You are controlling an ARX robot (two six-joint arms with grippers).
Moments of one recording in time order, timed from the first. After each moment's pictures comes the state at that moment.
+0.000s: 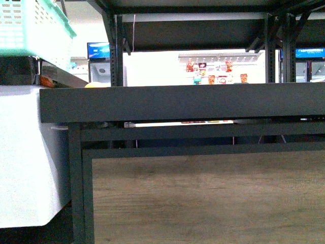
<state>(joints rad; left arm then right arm) 0.00 0.00 0.01 0.00 0.00 0.00 0.00 0.00 0.01 0.00 0.00 0.00</state>
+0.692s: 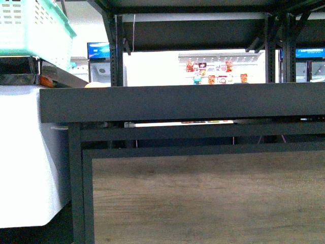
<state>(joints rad) 0.00 0.00 0.01 0.00 0.00 0.00 0.00 0.00 0.01 0.00 0.00 0.00</state>
